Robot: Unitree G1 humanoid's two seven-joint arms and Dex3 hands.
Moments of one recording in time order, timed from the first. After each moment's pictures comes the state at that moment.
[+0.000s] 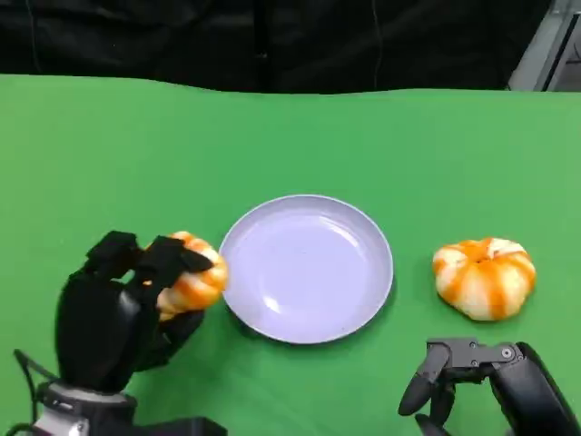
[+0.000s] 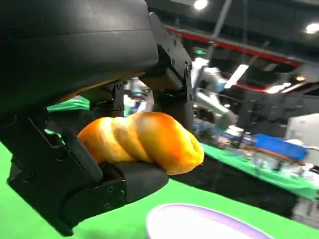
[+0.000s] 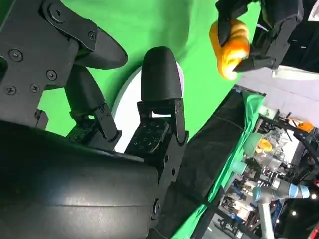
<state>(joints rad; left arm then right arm) -0.22 0.33 -0.38 0.55 0.89 -0.48 1.02 0.25 -0.11 0.15 -0.03 -0.22 -0.50 0.07</state>
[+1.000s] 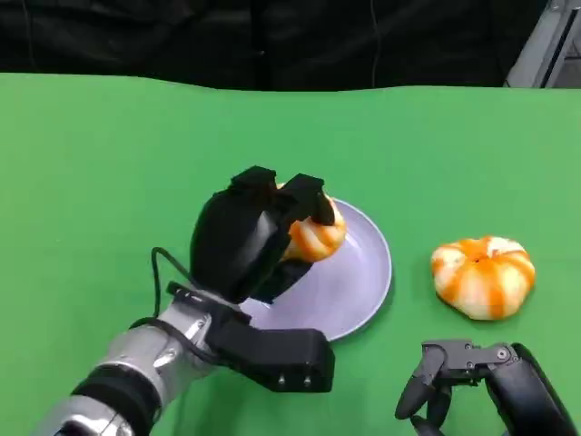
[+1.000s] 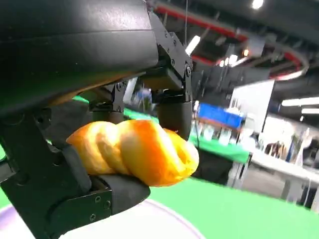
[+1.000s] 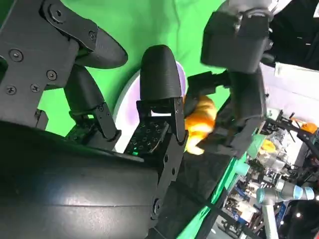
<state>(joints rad) -0.66 0.07 -0.55 0.99 0.88 -0.50 0.89 0.25 -0.11 0.16 -0.04 -0.23 -0.48 0.06</state>
